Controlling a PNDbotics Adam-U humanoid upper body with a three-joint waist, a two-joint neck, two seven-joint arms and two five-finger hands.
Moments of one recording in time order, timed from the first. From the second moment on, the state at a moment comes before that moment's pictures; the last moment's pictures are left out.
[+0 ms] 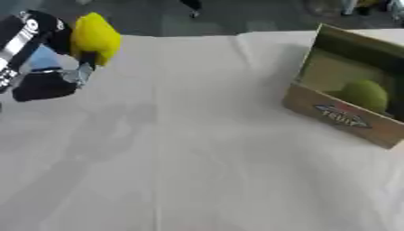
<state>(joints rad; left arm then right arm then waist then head) -0.64 0.53 -0.34 -1.90 -0.42 0.45 -0.04 -0.53 -0.87 -0.05 -1.72 -0.30 0.18 0.07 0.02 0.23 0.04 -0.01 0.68</state>
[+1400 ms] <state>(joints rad) -0.59 0.44 -0.40 -1.82 -0.43 0.17 0.11 -1.04 -0.81 0.21 -1.68 -0.09 0.11 0.44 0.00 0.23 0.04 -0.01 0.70</state>
